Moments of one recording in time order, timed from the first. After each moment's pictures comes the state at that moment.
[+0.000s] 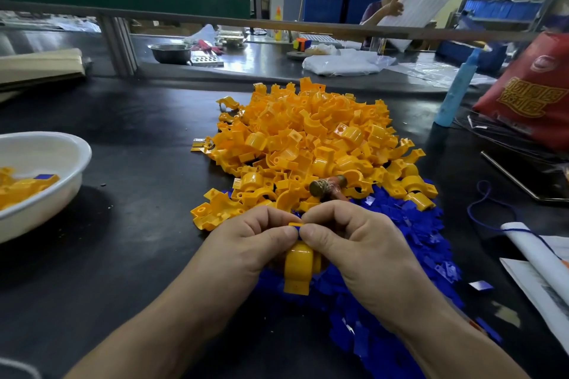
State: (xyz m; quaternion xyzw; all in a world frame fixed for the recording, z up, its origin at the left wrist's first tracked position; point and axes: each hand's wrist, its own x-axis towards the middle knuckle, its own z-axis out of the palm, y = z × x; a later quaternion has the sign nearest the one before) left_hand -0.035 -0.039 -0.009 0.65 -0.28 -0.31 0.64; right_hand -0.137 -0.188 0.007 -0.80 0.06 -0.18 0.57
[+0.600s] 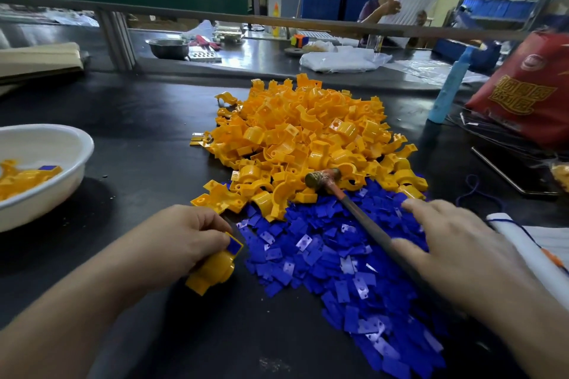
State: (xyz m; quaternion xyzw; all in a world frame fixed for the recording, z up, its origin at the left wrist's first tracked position) left_hand -0.002 0.010 0.008 0.87 -0.23 -0.23 0.37; right_hand -0.198 -0.248 0.024 -0.96 0.27 -0.10 -0.02
